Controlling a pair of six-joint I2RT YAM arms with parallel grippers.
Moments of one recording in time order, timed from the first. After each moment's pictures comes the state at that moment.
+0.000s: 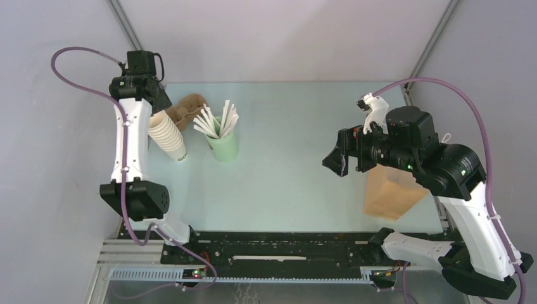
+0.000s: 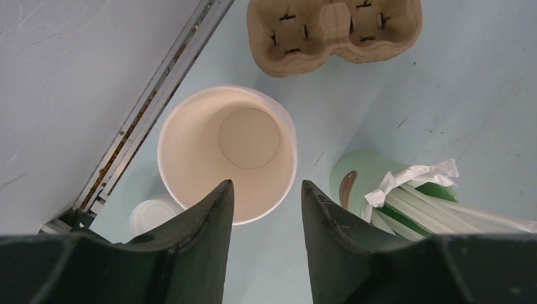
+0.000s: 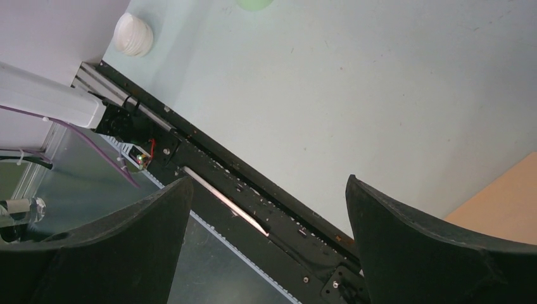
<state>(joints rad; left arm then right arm) 0.09 1.63 1.97 -1.20 -0.35 -0.39 0.70 1.05 1.71 -1.22 -0.09 0.35</state>
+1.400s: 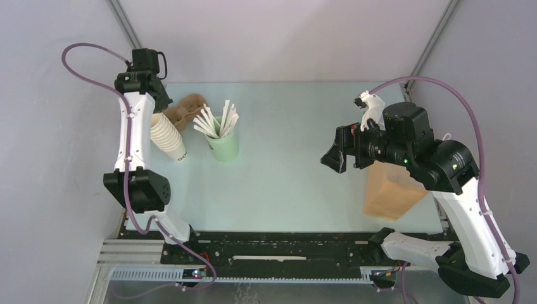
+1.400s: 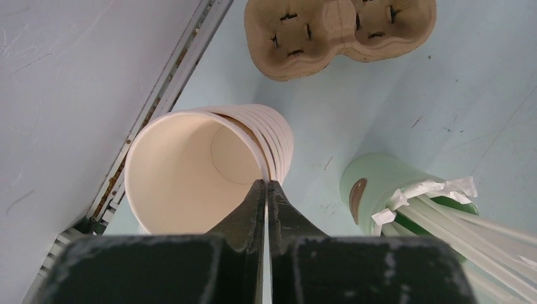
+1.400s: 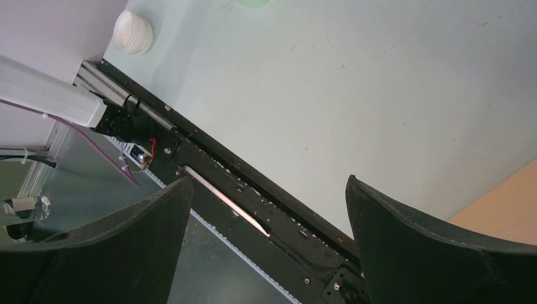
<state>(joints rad) 0.10 1.72 2.00 -1.19 -0.35 -0.33 0.62 1.07 1.67 -1.19 -0.17 0.32</state>
